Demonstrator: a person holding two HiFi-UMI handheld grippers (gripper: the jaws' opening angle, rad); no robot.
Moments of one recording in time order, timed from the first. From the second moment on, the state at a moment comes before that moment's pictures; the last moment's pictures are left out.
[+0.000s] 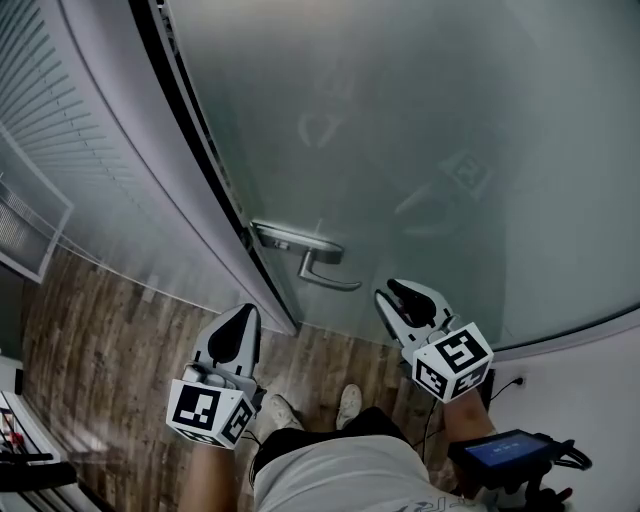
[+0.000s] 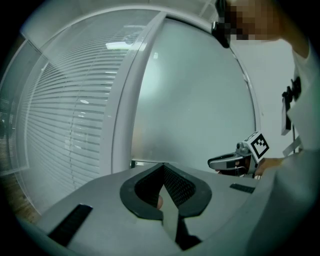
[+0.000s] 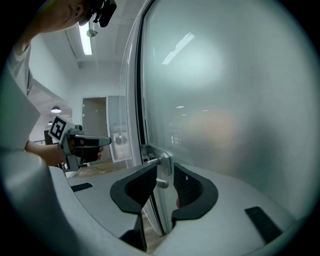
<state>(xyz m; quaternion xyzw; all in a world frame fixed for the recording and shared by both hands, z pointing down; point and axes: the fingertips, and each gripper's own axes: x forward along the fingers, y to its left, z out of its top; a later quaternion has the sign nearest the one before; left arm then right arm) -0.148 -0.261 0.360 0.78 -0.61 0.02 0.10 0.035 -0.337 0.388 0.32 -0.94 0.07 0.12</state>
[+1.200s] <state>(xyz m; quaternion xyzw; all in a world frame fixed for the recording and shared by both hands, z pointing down) -0.160 -0.270 0.374 0.81 -0.58 0.02 0.12 -0.007 -0.350 0.452 0.27 -0.91 -0.02 0.30</state>
